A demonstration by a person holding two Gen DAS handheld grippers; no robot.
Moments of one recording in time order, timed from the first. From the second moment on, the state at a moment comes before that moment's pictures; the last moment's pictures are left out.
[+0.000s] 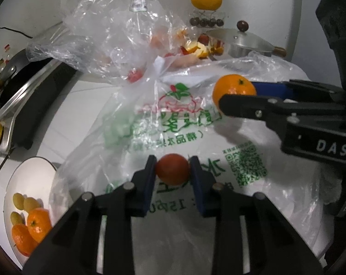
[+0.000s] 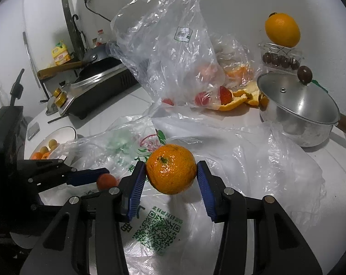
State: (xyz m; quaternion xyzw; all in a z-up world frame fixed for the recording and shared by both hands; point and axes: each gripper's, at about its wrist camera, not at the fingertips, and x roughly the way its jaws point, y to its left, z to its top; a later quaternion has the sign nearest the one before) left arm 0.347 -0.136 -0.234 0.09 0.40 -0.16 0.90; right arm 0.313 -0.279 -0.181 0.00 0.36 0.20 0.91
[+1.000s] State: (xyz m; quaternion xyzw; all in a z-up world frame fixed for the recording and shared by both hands) left arm 0.257 -0.074 -0.170 0.05 0.32 -0.16 0.93; right arm 0.237 -0.233 -0.130 -0.05 0.33 0.19 0.92
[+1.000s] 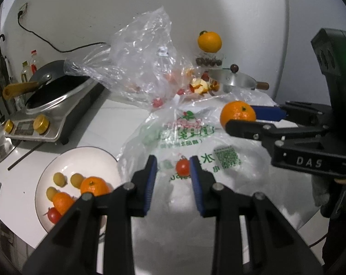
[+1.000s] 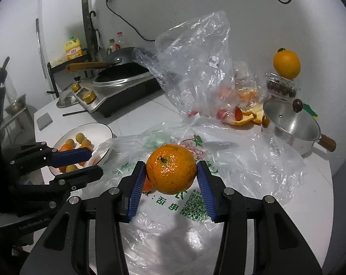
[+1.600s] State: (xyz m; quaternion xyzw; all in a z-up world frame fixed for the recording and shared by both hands) left arm 0.303 -0.126 -0.209 0.08 0.38 -0.18 0.90; right arm 0.253 -0.273 -0.153 -0.02 0.35 0.17 0.92
